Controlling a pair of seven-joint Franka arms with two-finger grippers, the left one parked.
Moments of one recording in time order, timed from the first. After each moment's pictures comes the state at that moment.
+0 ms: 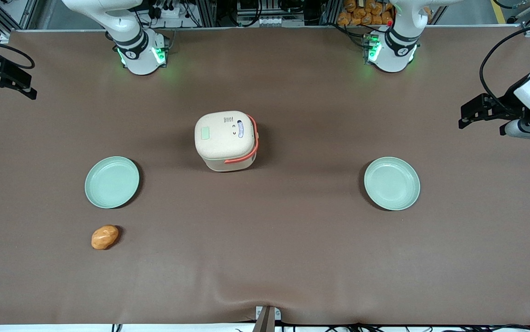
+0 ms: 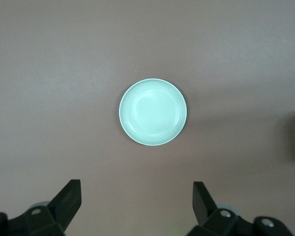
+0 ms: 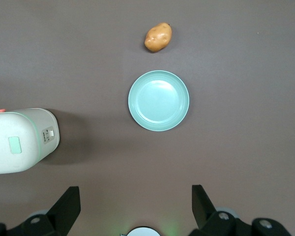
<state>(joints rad) 0.12 -0.07 -0.12 -1.50 0.01 1.40 -0.05</state>
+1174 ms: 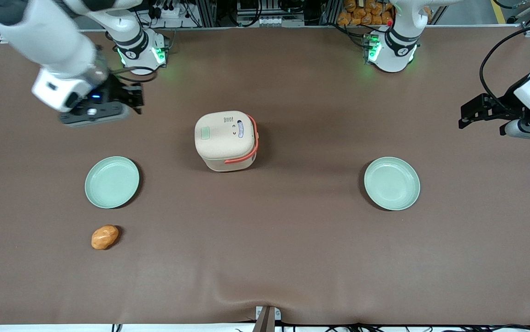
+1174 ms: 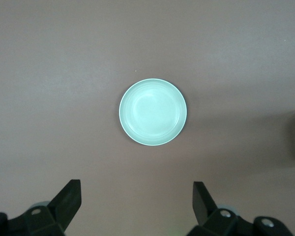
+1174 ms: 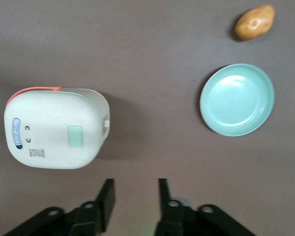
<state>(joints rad) 0.15 -0.03 0.26 -1.74 0.04 1.61 0.24</state>
